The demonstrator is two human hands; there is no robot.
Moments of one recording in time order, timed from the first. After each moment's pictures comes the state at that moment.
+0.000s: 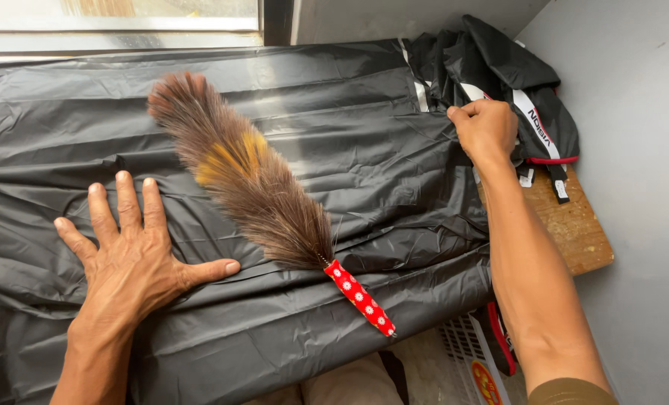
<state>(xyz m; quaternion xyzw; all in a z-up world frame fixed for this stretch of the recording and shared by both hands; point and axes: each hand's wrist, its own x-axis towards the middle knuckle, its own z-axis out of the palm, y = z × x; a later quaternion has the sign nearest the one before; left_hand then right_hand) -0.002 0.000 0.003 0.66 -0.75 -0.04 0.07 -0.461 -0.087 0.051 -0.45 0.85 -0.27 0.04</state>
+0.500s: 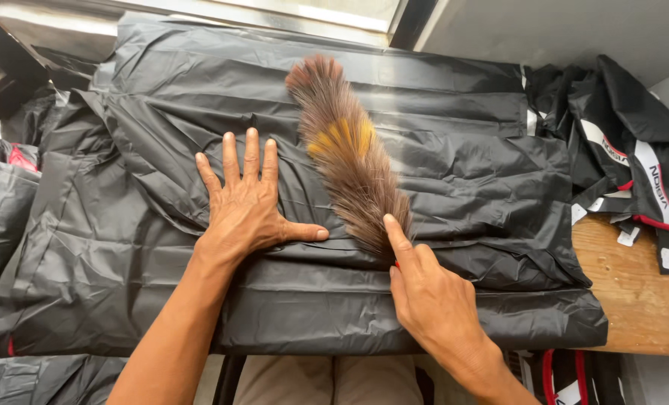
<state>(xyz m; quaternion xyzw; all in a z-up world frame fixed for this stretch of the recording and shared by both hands) 0.003 0.005 0.001 0.66 -0.75 -0.04 0.08 -0.238 0.093 0.060 -0.76 0.64 0.01 0.07</state>
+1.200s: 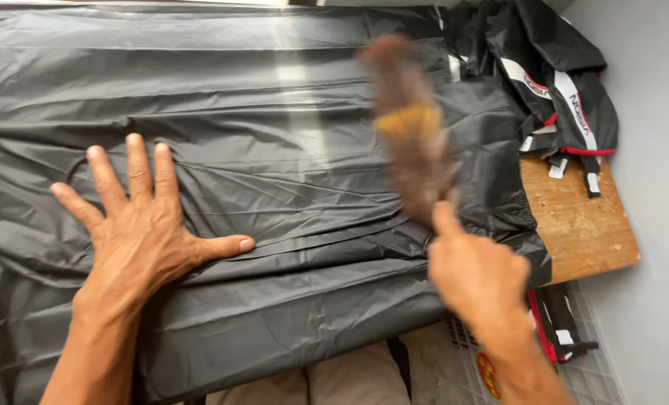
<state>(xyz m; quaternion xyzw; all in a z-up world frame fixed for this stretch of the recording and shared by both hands) 0.001 0.000 0.003 0.64 -0.76 -0.06 0.10 -0.306 0.074 0.086 -0.52 0.81 0.27 0.07</state>
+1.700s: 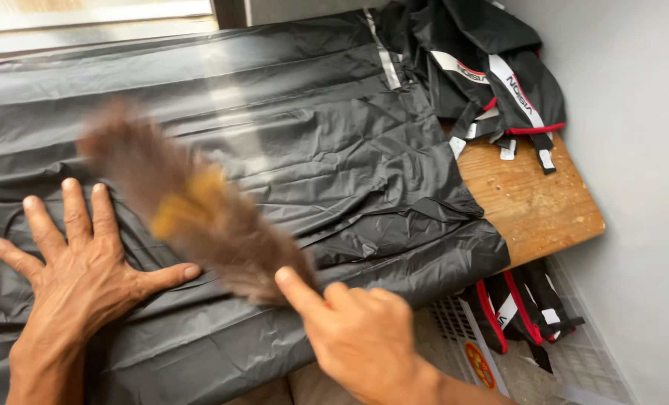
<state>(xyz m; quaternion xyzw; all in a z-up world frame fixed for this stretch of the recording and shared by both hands) -0.006 -0.002 0.008 0.66 -0.74 -0.09 0.05 -0.278 0.131 0.062 -0.80 0.58 -0.11 -0.15</state>
